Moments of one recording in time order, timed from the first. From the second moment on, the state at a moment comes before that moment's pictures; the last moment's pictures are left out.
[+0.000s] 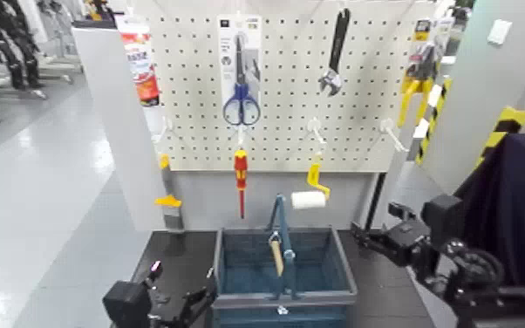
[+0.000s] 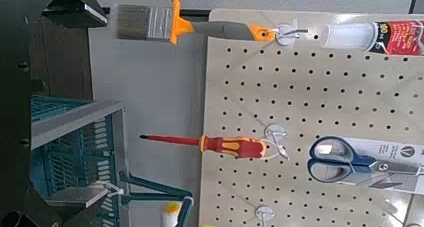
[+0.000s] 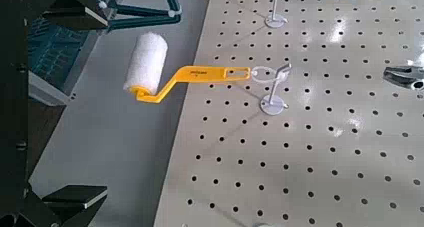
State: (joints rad) left arm 0.19 0.13 -0.18 -1.64 0.18 -0.15 -0.03; right arm -0.14 -0.18 -0.04 -1.48 -0.06 0.09 0.55
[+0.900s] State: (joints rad) left arm 0.17 0.13 -0.20 -1.62 0.18 -0.15 -0.04; right arm -0.52 -0.24 0.15 -0.98 -0.17 -0.05 0.68
